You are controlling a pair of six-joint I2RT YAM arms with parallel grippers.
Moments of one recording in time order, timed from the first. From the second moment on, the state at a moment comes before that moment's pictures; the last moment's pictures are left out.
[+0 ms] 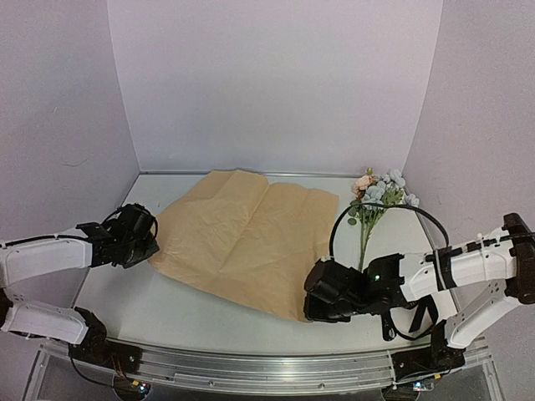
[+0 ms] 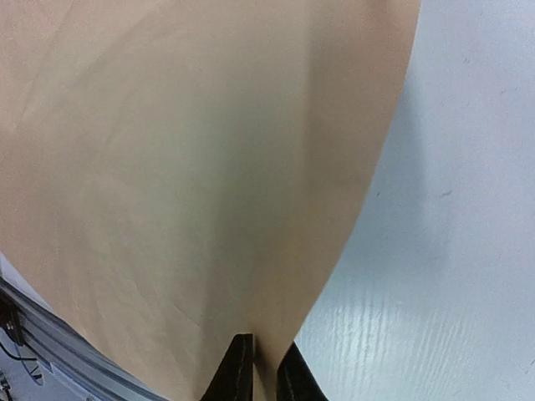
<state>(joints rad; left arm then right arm) -0.57 1.13 0.62 -0.42 -0.50 -0.98 1.27 1.47 0.84 -0.45 0.25 1.23</state>
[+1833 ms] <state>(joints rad) -0.59 1.77 1.04 -0.23 0.05 -0.62 0.58 1.79 0.98 -0.24 -0.28 1.03</state>
